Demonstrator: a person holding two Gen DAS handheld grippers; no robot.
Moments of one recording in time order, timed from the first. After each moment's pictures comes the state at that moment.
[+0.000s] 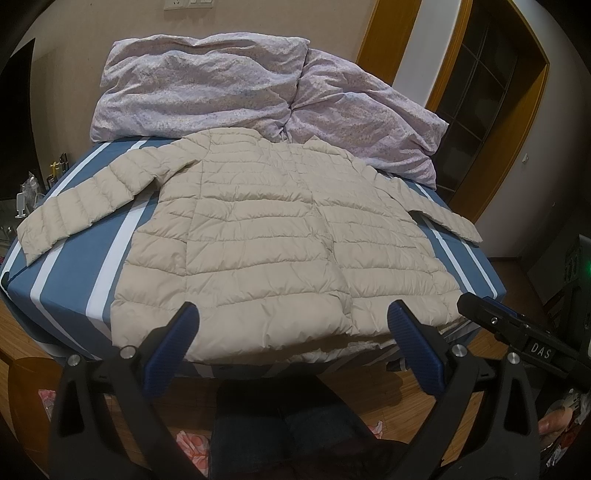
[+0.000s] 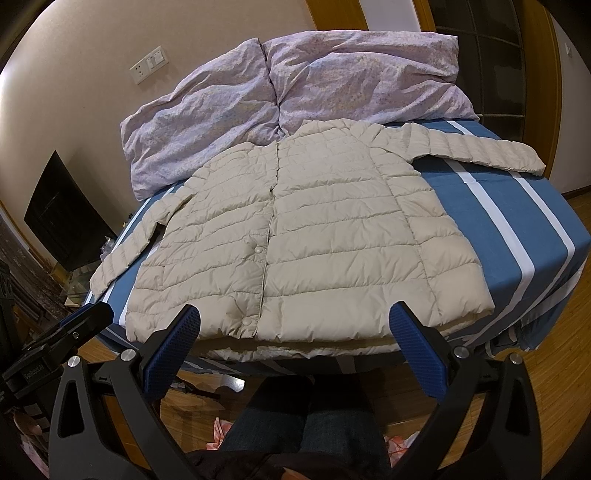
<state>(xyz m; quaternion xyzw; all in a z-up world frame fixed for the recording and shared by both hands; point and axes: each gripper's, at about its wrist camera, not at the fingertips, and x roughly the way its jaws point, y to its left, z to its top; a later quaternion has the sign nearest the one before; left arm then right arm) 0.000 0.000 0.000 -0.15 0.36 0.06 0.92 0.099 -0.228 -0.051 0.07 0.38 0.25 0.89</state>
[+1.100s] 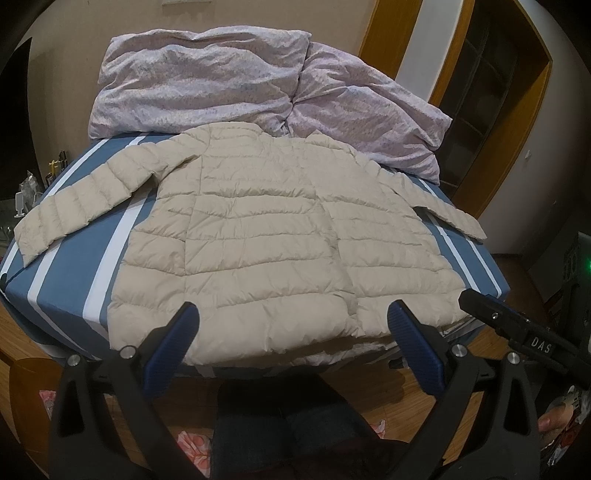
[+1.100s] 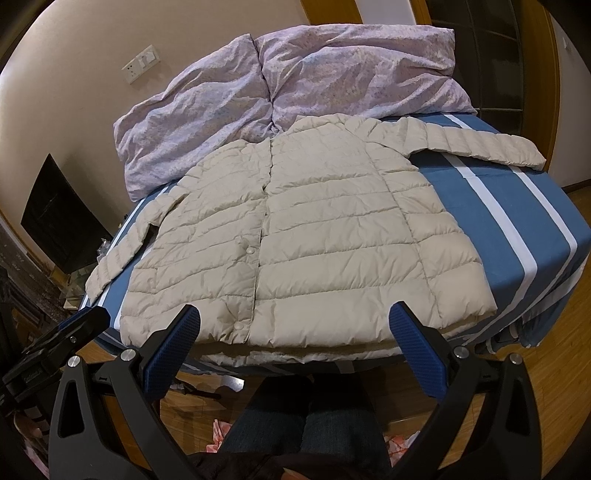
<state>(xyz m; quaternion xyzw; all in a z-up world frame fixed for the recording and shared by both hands) 0.009 0.007 -0.013 -0.15 0.37 0.06 0.92 0.109 -0.227 -0.059 0.07 0.38 0.24 0.89</state>
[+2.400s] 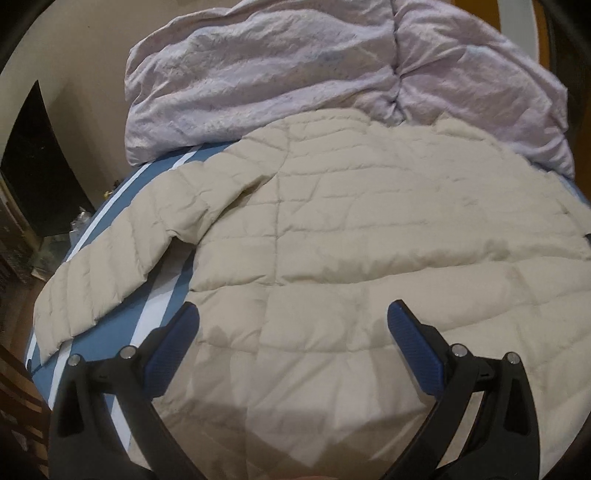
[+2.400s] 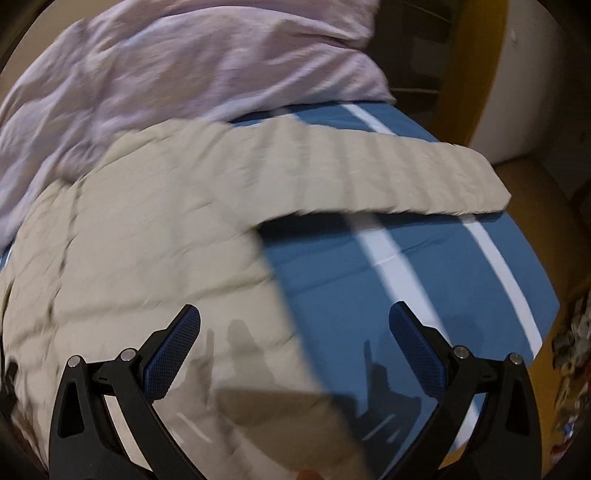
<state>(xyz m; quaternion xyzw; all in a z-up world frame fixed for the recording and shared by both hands) 0.204 0.105 -0.094 -0.03 0.41 0.25 0.88 0.381 -0.284 -0.099 0.04 0.45 -0.01 0.89</state>
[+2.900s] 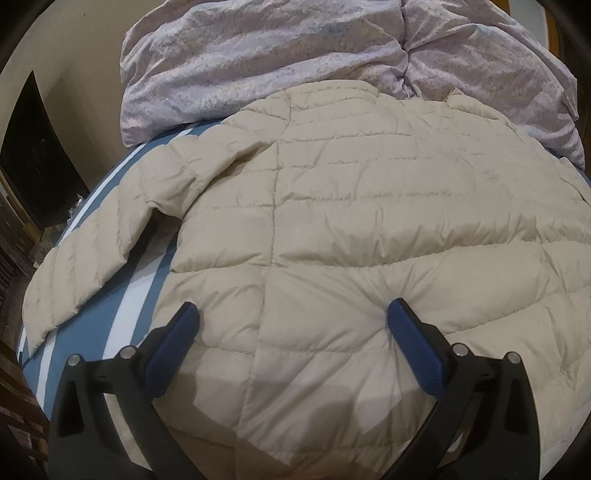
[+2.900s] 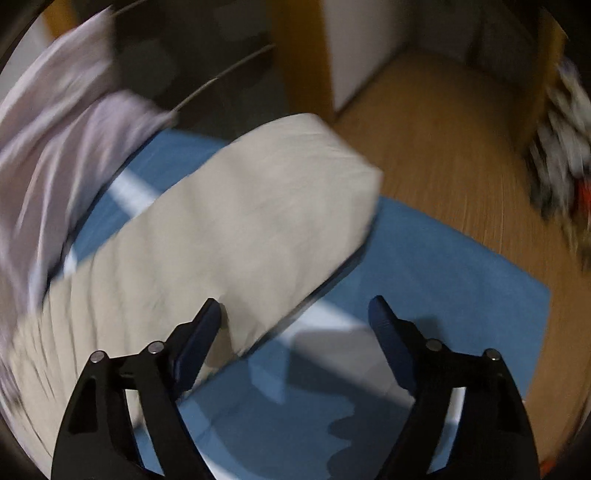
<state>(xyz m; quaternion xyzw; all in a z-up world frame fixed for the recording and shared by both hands) 0.211 0.114 -0.120 -0.05 0.43 0.25 0.86 0.467 -0.479 -0.139 0.27 0.43 -0.22 0.83</state>
